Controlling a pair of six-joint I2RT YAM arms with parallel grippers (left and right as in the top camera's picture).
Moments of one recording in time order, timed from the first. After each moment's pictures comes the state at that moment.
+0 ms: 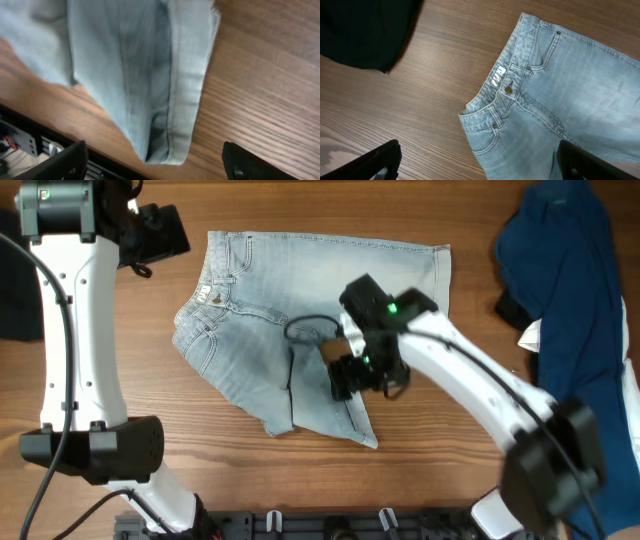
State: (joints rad) left arm 0.01 1.88 2.24 -1.53 -0.15 -0.31; right arm 0.59 1.71 1.31 -1.14 -0.27 0.22
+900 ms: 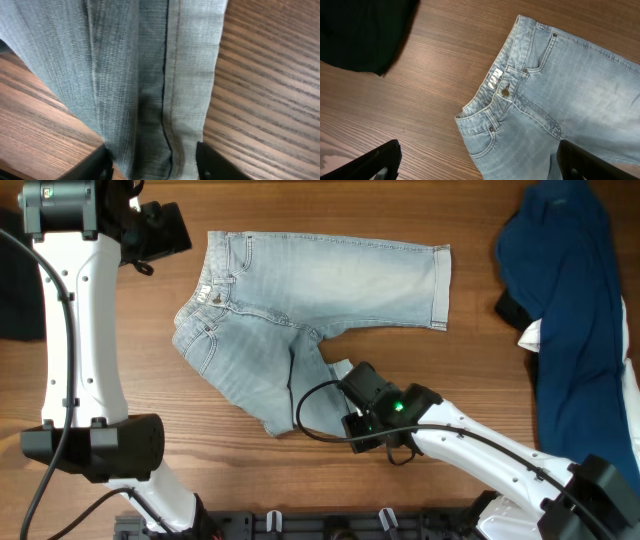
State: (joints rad) left arm 0.01 1.89 2.24 -1.51 -0.14 -0.31; right arm 0.80 1.44 0.77 -0.70 -0.07 0.44
